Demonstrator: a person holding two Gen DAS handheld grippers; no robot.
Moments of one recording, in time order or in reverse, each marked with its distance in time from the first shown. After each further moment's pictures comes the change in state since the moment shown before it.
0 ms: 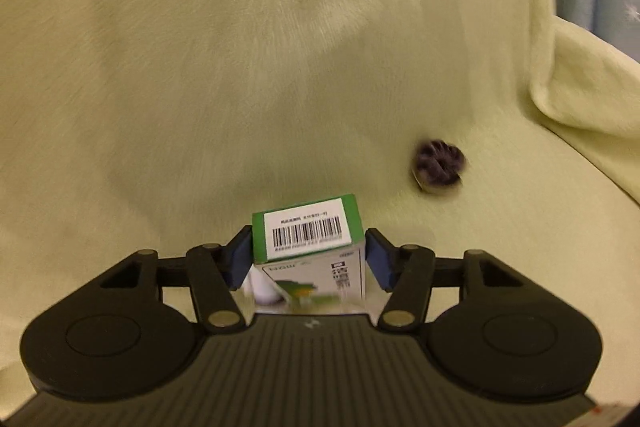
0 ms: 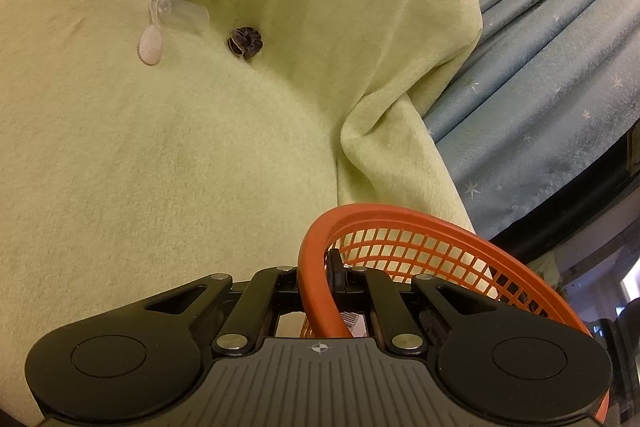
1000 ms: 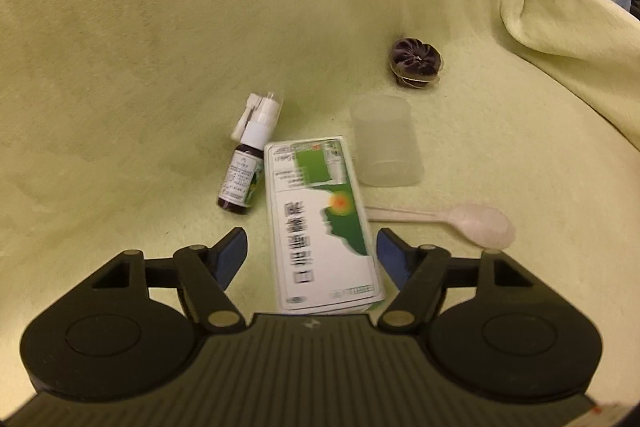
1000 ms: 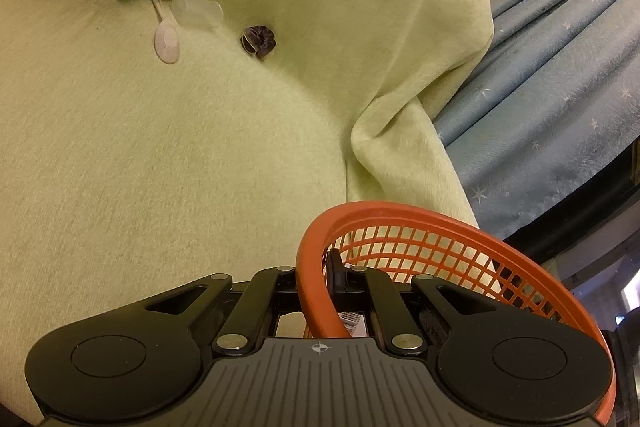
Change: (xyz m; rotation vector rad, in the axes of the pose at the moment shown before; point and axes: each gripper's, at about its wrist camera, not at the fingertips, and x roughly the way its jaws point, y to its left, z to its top) left arm -0.008 0.000 -0.075 0.005 0.096 -0.059; right arm -0.002 0.006 0.000 -0.024 0.000 0.013
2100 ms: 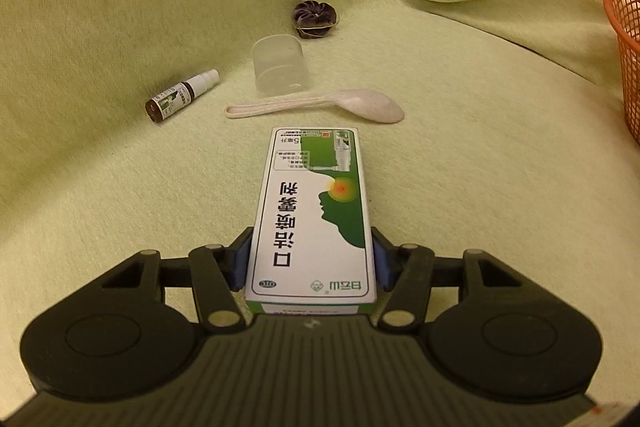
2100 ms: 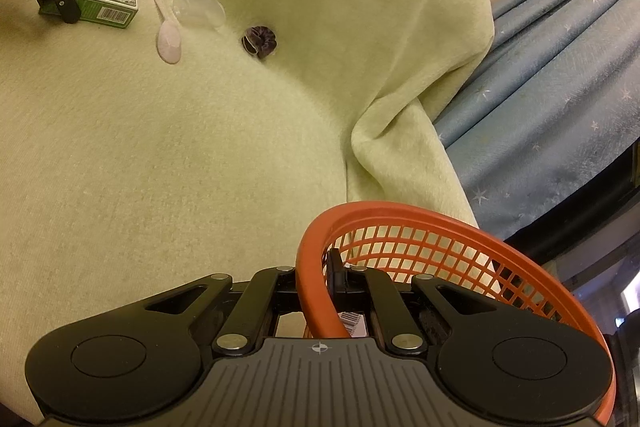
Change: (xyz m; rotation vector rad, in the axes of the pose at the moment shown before) left arm -0.050 -0.054 -0.103 0.129 -0.075 -0.087; right arm -0.002 0.002 -0.001 -0.010 -0.007 0.002
